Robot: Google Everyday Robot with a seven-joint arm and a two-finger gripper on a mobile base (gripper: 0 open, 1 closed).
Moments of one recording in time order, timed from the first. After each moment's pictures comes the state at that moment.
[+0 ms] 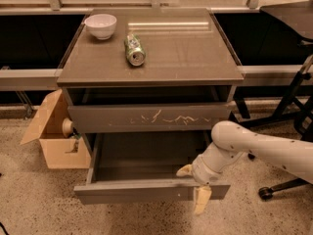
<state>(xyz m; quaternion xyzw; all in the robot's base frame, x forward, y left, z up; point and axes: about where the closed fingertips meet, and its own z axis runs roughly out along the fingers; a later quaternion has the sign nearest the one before) 0.441 -0.119 0.513 -0.73 0.63 0.26 0.11</state>
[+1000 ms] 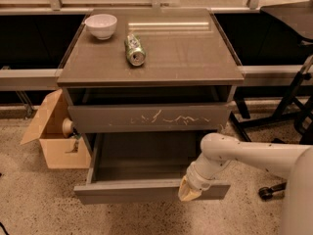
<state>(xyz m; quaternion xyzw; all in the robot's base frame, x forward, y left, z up) 0.459 -0.119 0.442 -0.74 0.62 0.22 0.09</state>
